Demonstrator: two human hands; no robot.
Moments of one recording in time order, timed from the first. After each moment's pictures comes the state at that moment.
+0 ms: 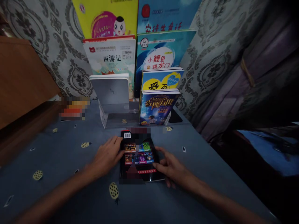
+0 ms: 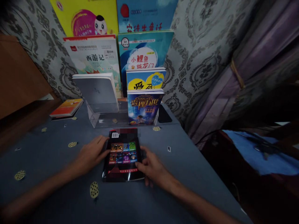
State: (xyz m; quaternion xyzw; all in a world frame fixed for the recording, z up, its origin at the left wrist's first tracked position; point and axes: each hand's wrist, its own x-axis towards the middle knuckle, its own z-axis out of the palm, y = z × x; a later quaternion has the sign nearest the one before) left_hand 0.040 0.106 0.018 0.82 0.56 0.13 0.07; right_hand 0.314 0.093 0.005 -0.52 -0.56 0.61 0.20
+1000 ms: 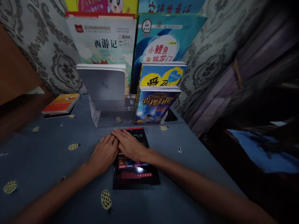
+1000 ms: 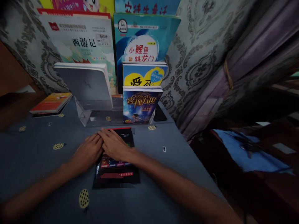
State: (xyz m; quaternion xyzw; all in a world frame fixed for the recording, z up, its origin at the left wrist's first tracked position) left_hand 0.050 0.133 -0.008 0.86 0.50 0.06 -0.10; right_hand 0.213 0.178 -0.002 -0.31 -0.92 0.19 0.15
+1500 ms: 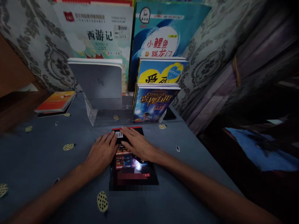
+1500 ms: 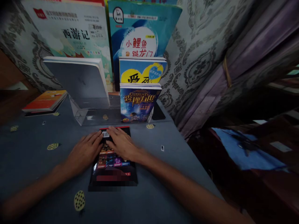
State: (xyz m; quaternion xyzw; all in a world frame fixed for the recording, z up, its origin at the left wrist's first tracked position) left_hand 0.049 0.135 -0.024 0.85 0.50 0.10 -0.14; right_hand 0.248 0.180 -0.008 -0.36 -0.90 0.18 0.18
